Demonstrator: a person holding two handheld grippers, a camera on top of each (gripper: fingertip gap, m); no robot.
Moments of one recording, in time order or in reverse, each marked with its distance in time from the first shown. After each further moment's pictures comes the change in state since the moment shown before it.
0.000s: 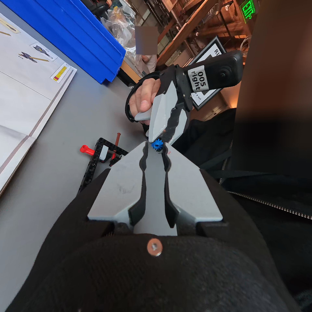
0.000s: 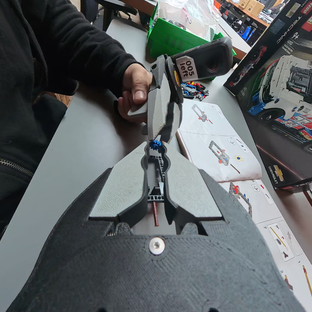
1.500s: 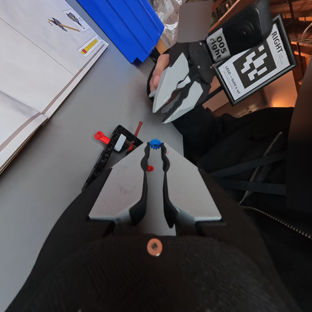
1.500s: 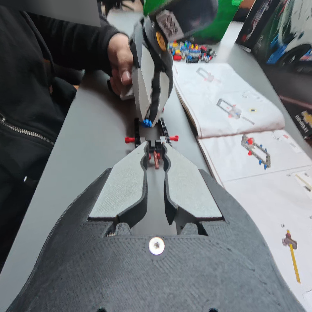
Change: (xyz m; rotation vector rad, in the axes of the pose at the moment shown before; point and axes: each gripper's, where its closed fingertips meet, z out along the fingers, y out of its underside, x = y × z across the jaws) left arm -0.030 0.018 0.020 -0.079 -0.213 -0.065; right arm 0.007 0.051 -0.046 -0.024 -0.085 0.214
